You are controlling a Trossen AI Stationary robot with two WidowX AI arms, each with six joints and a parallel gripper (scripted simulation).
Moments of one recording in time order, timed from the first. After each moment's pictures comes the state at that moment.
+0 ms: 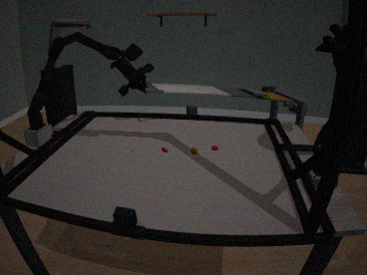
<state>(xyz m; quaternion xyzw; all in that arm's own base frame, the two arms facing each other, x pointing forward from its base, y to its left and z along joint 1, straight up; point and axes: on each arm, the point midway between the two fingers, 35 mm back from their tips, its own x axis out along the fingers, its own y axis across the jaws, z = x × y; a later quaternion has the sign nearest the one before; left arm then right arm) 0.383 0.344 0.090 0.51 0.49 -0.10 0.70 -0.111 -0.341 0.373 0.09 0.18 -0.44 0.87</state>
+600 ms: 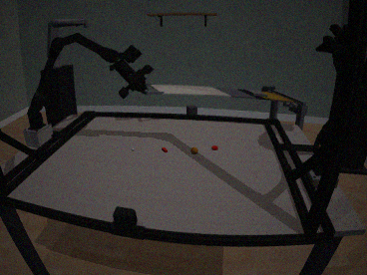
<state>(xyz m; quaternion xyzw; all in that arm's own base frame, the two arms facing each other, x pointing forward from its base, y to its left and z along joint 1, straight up) 0.382 0.344 0.083 0.52 0.48 -0.09 0.70 -0.111 -0.341 0.373 0.09 0.18 -0.44 0.87</state>
